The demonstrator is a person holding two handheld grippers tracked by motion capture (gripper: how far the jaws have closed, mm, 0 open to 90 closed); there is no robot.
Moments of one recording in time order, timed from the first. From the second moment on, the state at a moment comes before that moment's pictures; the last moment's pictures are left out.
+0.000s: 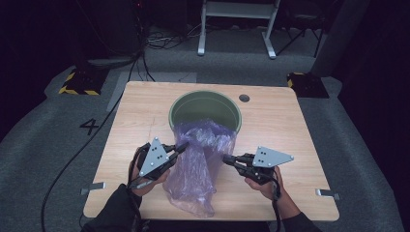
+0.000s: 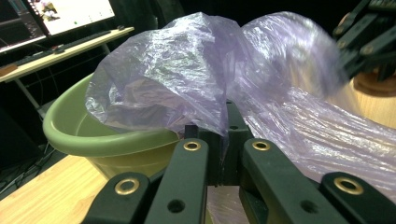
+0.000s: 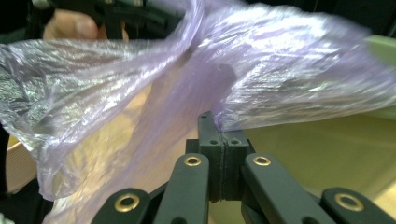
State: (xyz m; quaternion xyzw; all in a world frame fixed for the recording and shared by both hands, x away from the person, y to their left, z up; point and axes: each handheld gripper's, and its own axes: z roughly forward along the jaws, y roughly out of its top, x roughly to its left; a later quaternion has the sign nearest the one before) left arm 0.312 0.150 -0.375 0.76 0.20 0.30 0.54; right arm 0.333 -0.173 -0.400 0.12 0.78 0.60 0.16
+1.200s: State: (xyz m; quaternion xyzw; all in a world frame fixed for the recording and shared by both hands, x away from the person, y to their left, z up) left arm 0.357 0.177 -0.355 0.75 0.25 0.29 0.54; right arm 0.432 -0.170 -0.332 0.23 0.79 0.53 0.21
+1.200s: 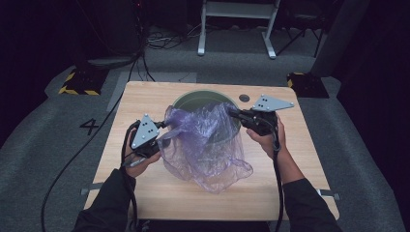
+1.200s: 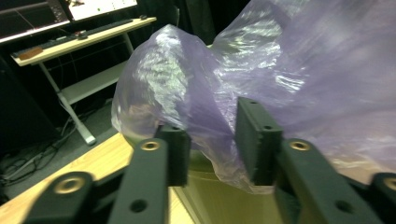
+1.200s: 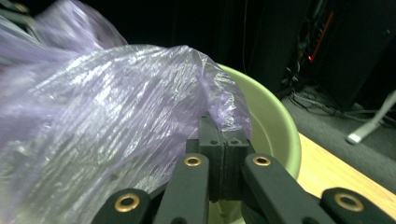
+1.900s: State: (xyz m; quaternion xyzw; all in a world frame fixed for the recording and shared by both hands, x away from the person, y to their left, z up) left arm 0.317 0.206 -0.381 0.80 0.21 0.26 0.50; right arm 0.457 -0.162 -0.342 0.26 0.81 0.47 0.24
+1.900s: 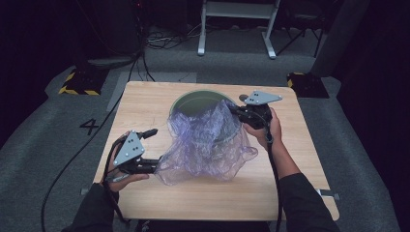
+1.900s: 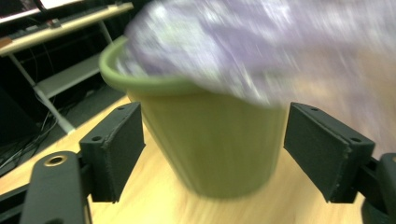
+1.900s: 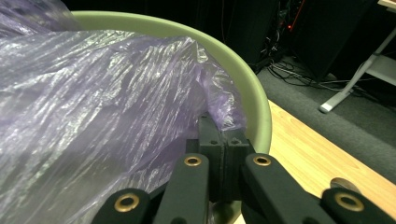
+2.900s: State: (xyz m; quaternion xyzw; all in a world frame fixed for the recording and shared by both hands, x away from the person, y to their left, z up) left arm 0.302 0.146 -0.369 0.77 0.18 0.25 0.56; right arm 0.448 -0.167 -0.341 0.24 0.79 0.50 0.27
